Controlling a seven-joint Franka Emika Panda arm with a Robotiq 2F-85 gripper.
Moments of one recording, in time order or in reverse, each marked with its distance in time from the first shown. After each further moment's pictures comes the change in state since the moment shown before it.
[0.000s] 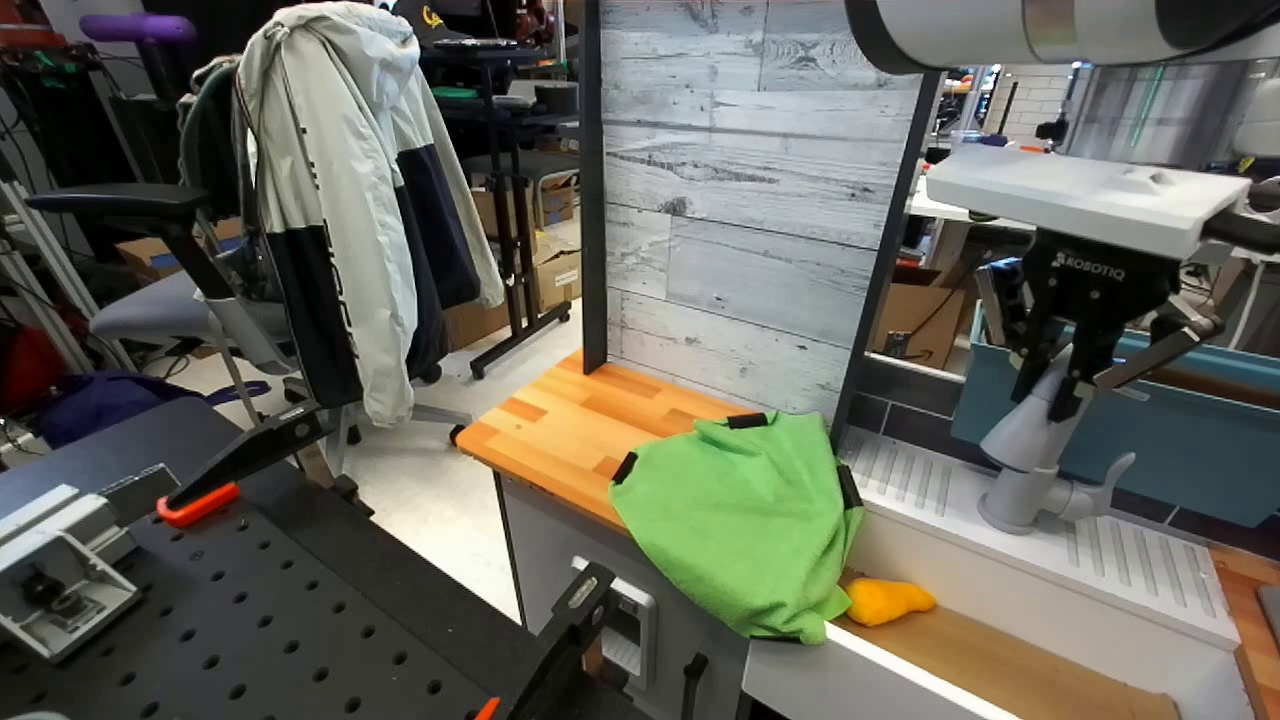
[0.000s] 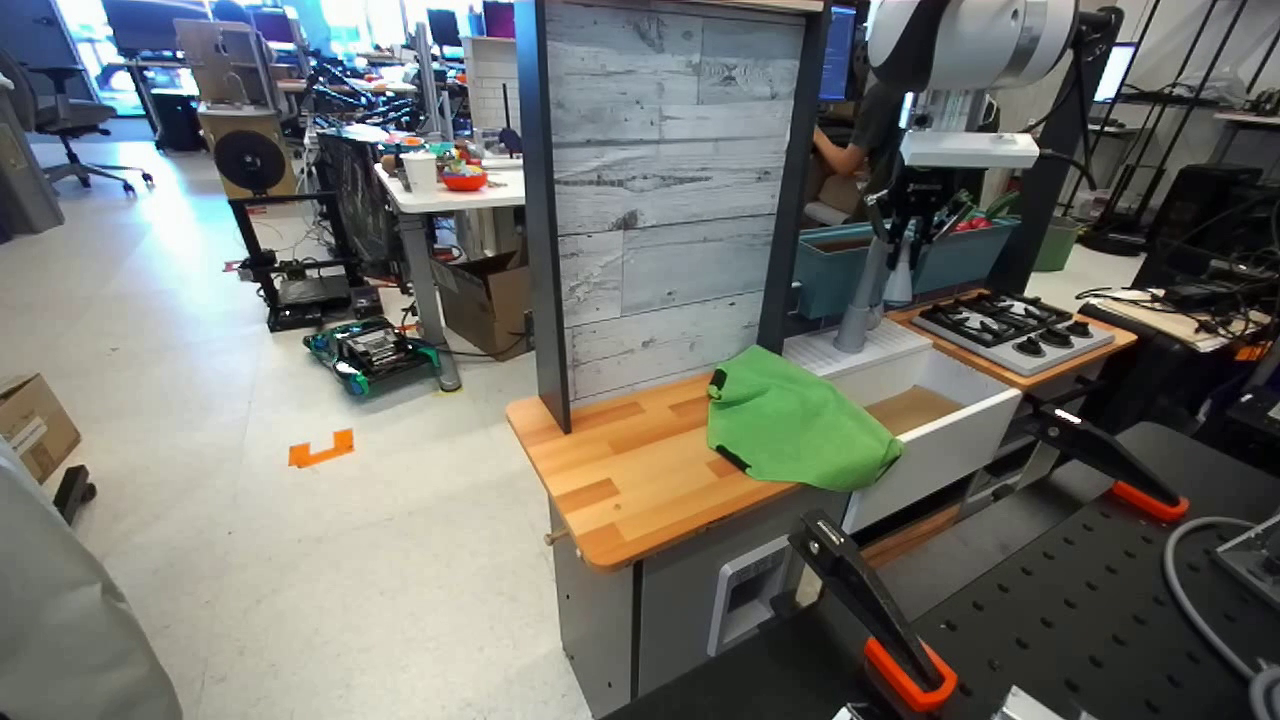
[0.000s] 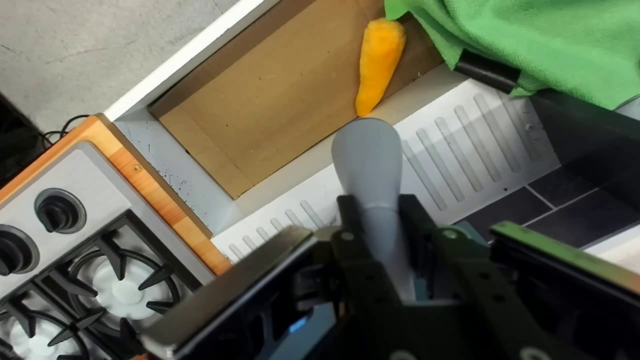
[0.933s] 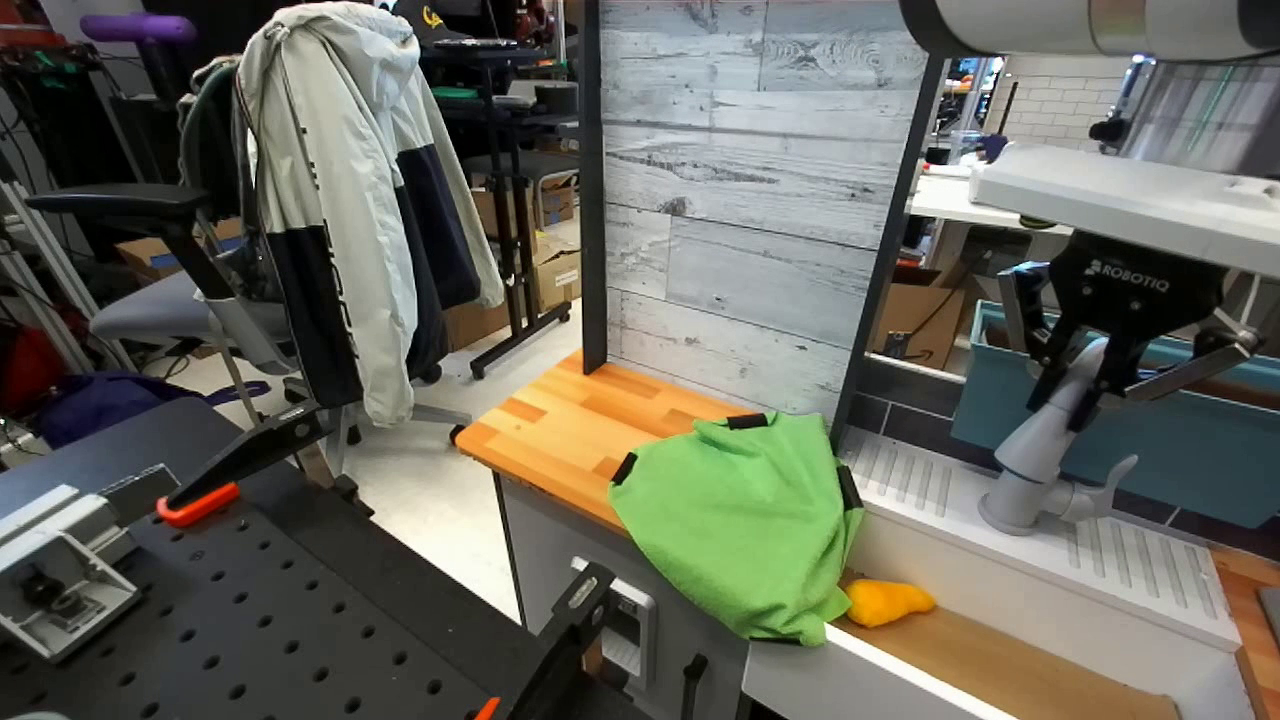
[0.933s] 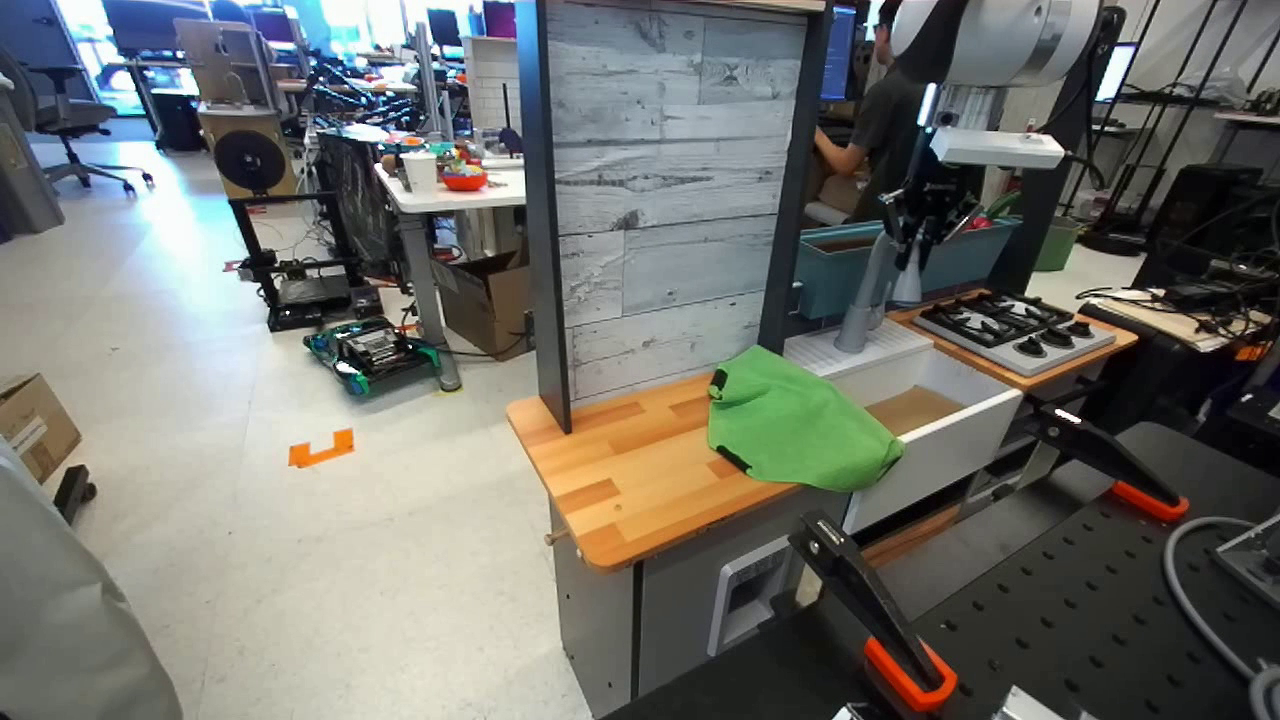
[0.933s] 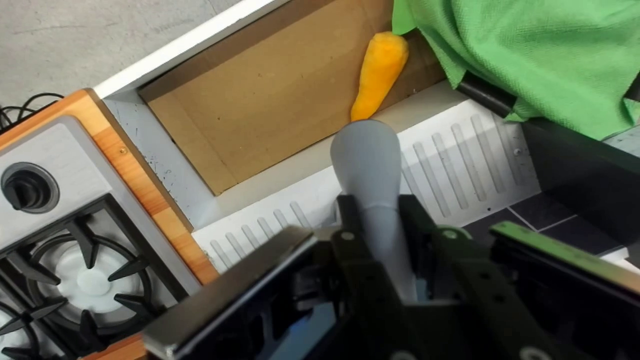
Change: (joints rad) arm -0.096 0.001 0.078 0.023 0.004 -0.036 -0.179
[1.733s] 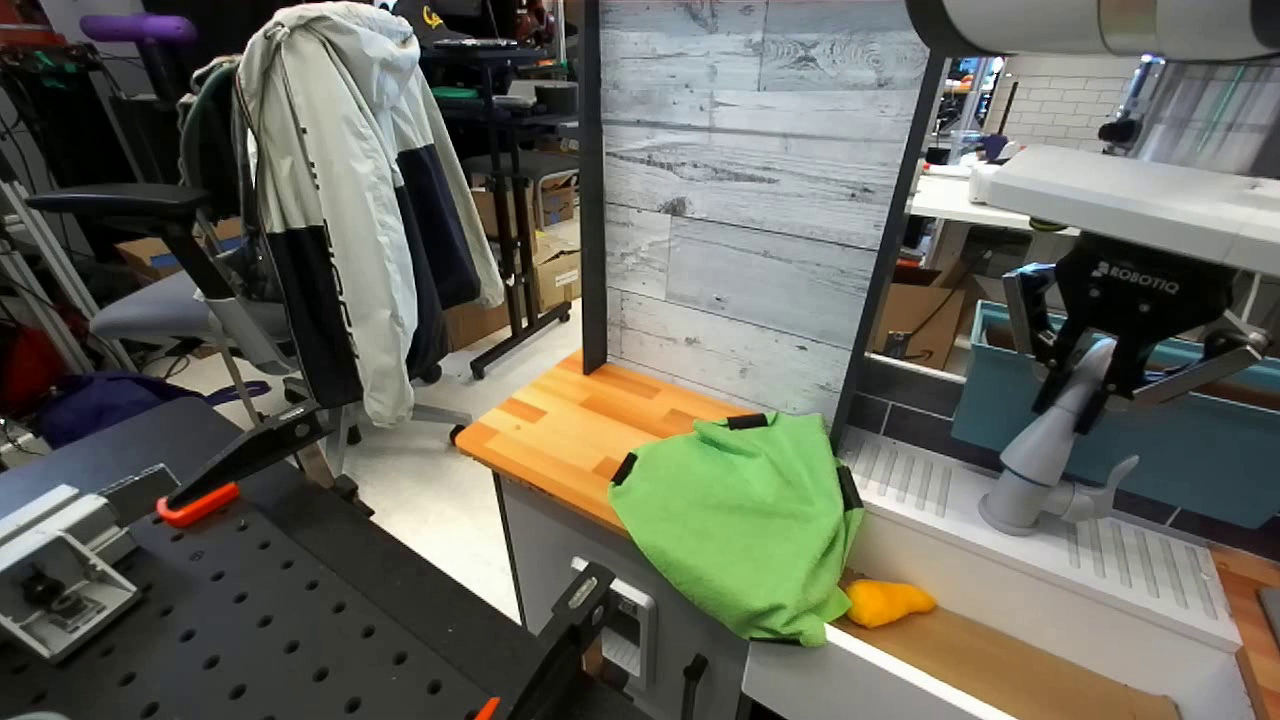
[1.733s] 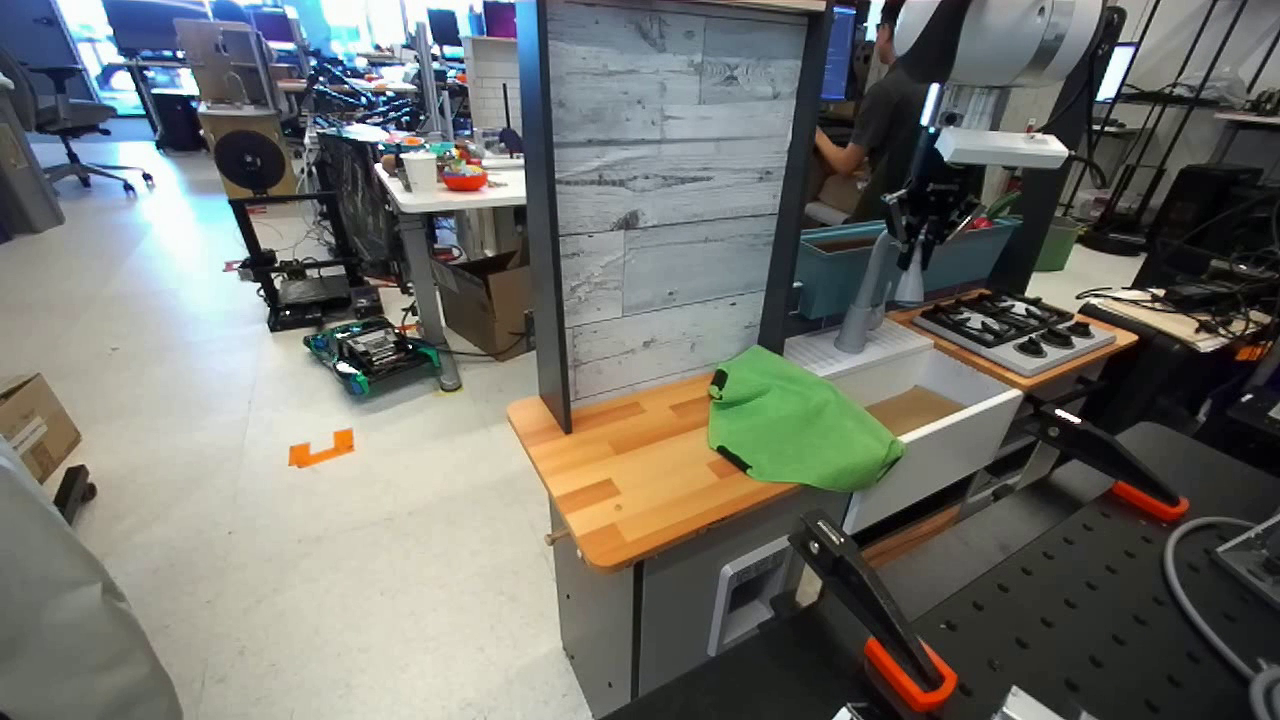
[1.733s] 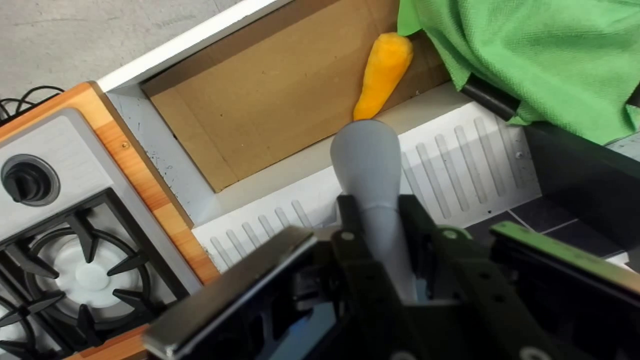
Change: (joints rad) arm -0.006 0.000 0.001 0.001 0.000 0.000 -0.029
